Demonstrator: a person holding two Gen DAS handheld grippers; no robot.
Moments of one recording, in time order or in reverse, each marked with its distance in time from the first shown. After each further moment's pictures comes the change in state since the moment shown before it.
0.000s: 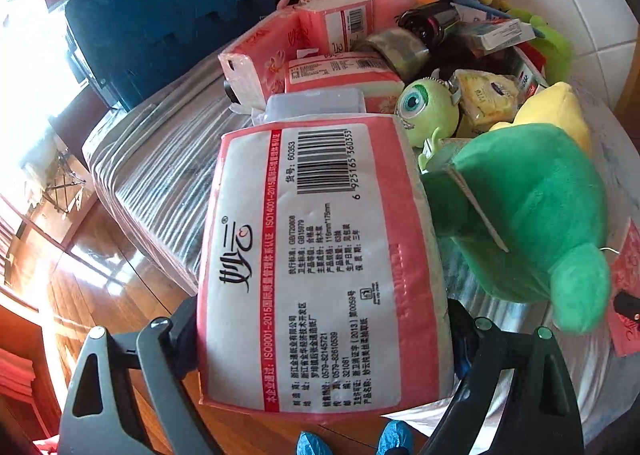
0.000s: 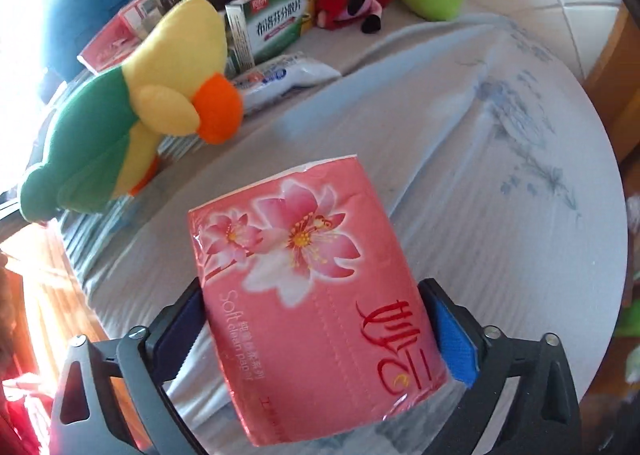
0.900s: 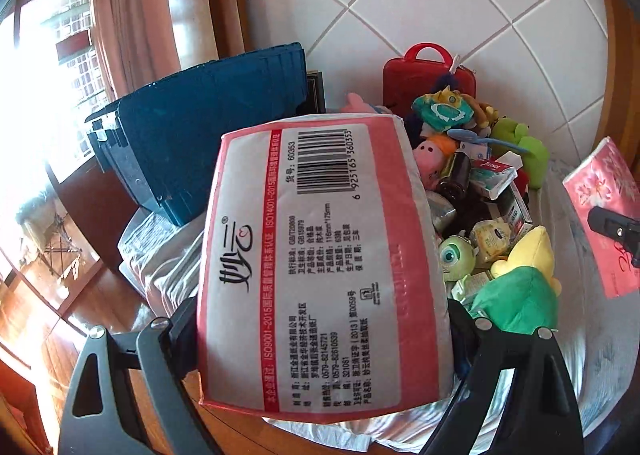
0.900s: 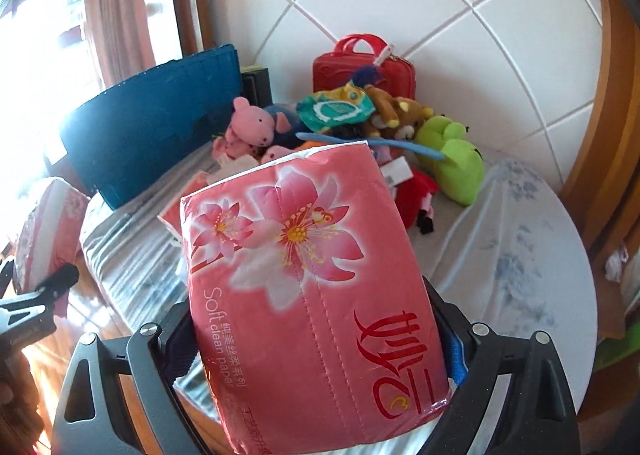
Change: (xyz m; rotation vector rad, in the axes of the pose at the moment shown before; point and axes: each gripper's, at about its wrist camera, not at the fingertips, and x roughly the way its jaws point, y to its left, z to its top) left arm -0.094 0.154 0.082 0.072 -0.301 -0.098; right arm -0.155 0.183 0.112 0.094 -0.477 -0.054
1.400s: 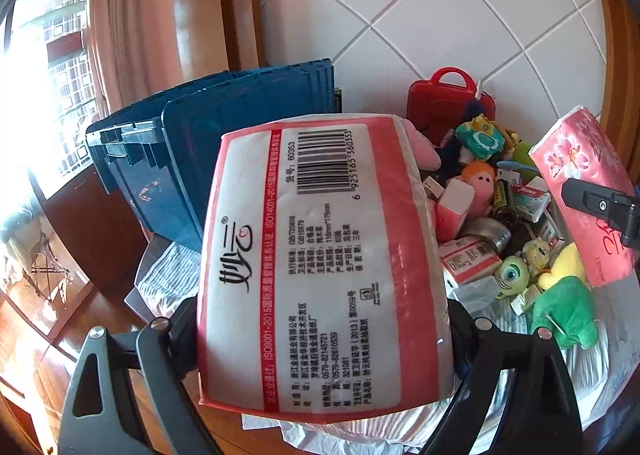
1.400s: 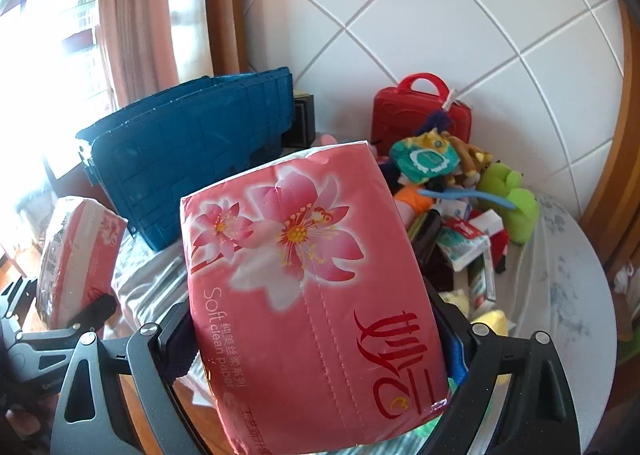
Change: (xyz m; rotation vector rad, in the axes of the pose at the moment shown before) left arm 0.032 0.136 0.033 -0.011 -0.046 -0.026; right arm 0.022 0.170 0.059 -0.038 -0.085 0.018
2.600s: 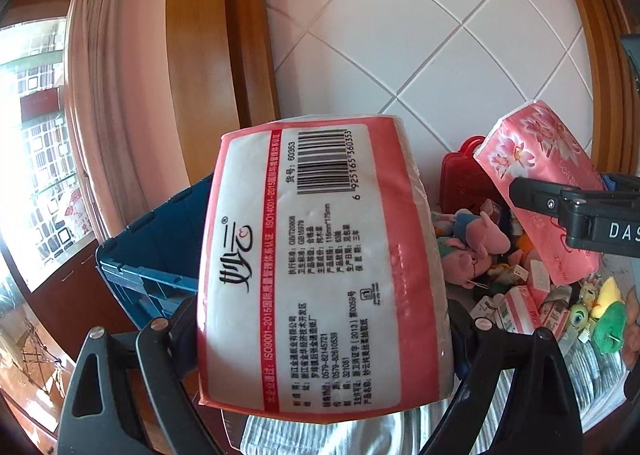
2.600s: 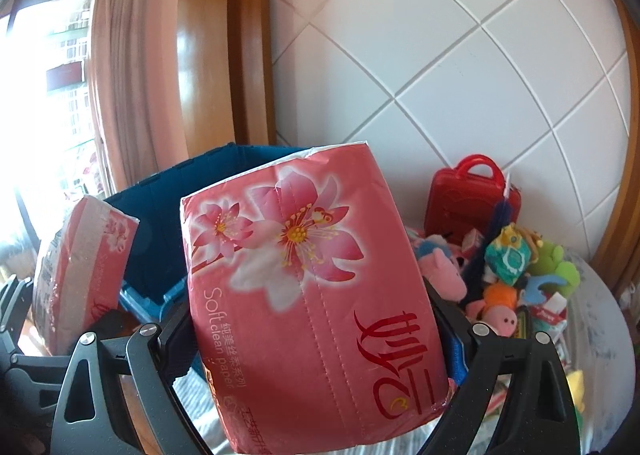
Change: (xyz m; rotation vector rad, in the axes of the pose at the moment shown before) left arm 0.065 0.224 0.148 0.118 -0.227 -0.119; right arm 0.090 0.234 0.153 0.037 -0.173 -0.100
